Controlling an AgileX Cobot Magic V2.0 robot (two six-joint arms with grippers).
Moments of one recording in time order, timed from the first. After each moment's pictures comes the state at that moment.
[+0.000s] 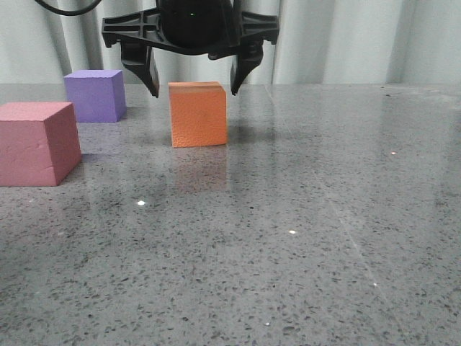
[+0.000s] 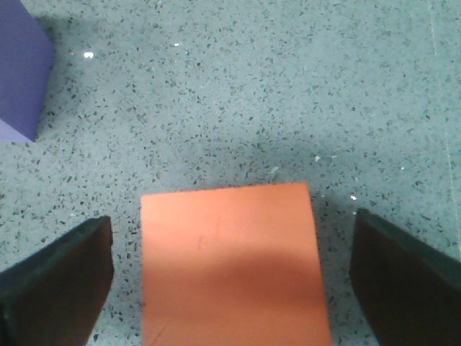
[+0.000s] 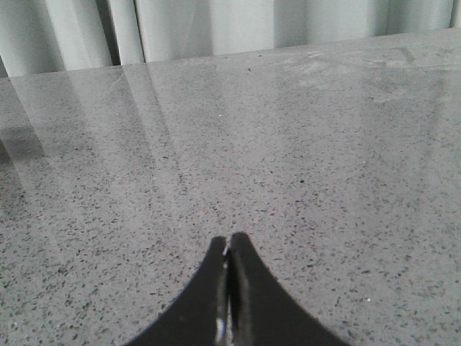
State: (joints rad) left arm -0.79 1.95 -1.71 0.66 0.97 -1.19; right arm 0.05 -0.01 0.03 -0.07 0.17 0.22
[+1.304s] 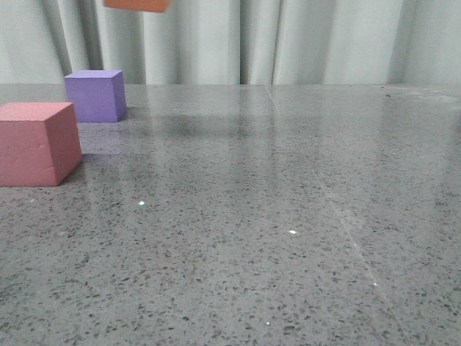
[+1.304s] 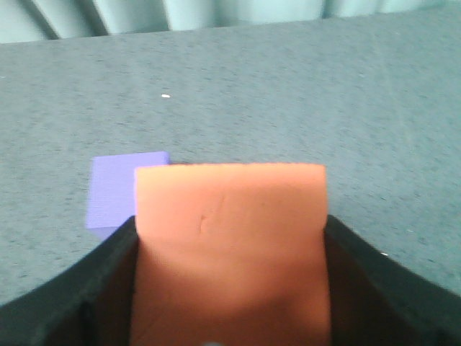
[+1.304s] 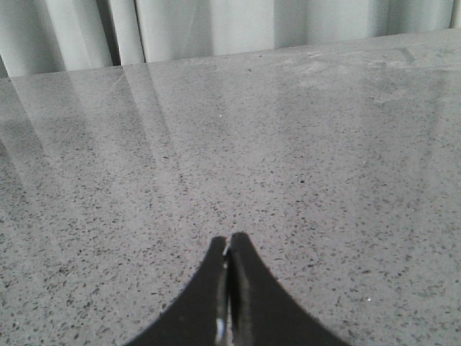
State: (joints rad) left arm -0.72 1.69 -1.74 0.71 1.06 -0.89; right arm 0.05 -0.01 0.03 -0.07 0.17 0.22
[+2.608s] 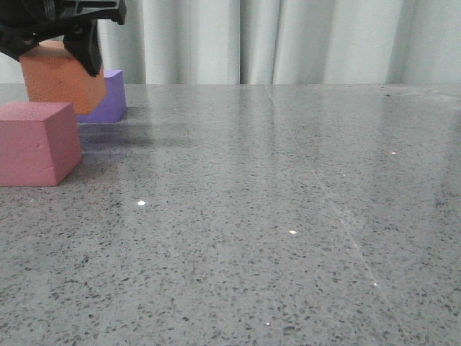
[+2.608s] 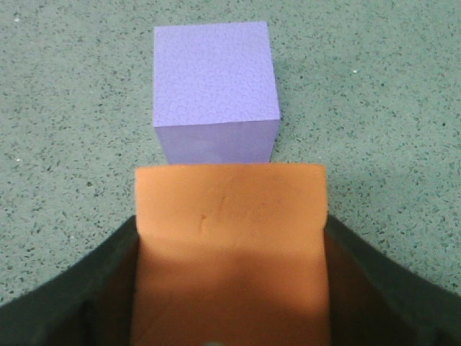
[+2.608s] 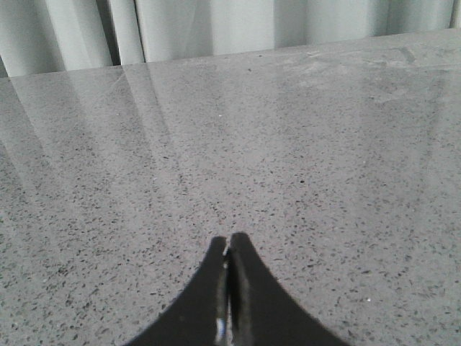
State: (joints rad) left arm -0.48 1.56 -1.20 0.61 0.61 -0.86; right arm 0.05 -0.01 0.03 -0.07 0.17 0.22
